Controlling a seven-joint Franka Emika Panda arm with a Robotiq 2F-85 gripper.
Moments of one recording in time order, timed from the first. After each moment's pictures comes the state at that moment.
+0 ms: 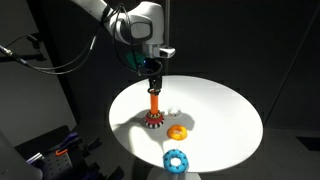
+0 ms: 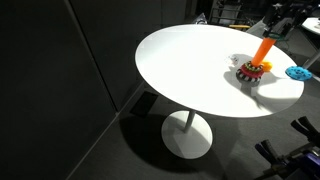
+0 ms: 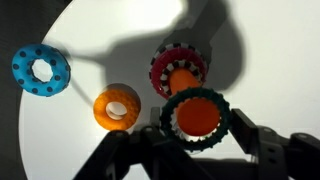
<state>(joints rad) -0.06 0.11 -0.08 -2.17 0.03 2.28 0.26</state>
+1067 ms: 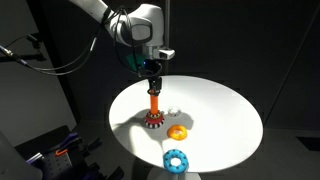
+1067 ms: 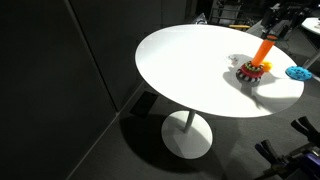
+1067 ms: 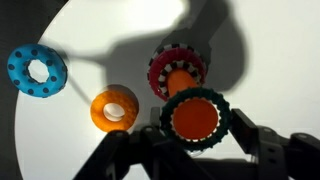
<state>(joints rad) -0.06 0.12 -0.08 -2.17 0.03 2.29 0.26</state>
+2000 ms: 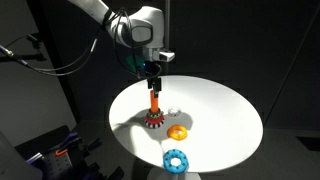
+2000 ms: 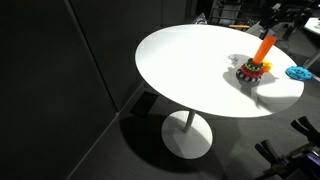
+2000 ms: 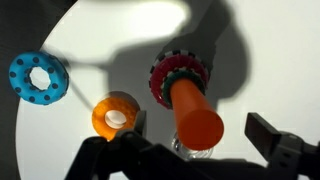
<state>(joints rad) -0.06 0.13 -0.08 -2.17 0.03 2.27 0.27</state>
